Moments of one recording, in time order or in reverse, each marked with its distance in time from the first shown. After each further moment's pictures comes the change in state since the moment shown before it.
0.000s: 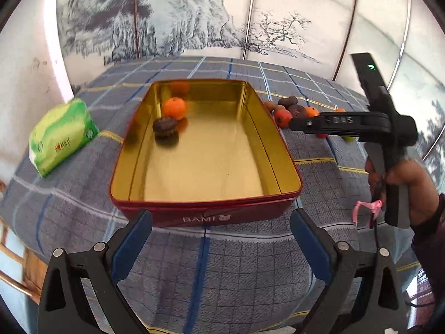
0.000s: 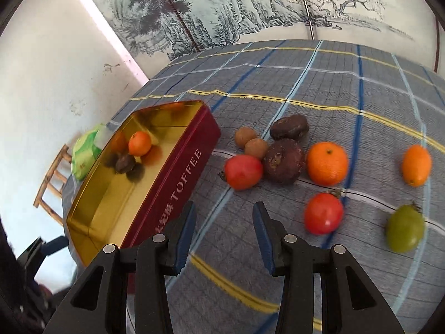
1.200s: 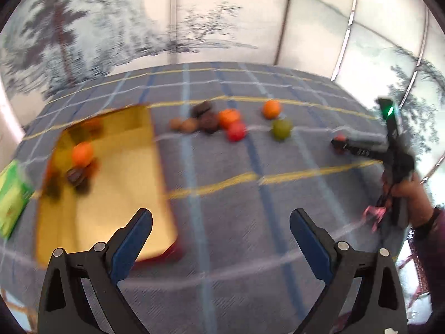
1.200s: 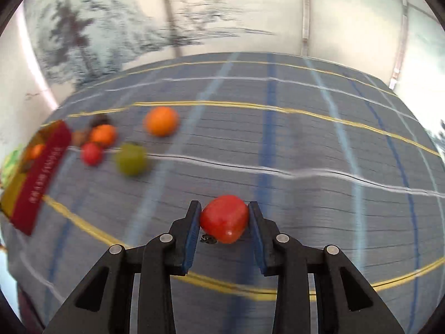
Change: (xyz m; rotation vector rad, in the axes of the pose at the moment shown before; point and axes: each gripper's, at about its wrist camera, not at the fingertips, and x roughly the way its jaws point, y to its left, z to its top) left arm 0.026 -0.114 0.051 0.196 0.042 -0.240; right arm -0.144 -0.167 -0.088 0.159 -0.116 -0.480
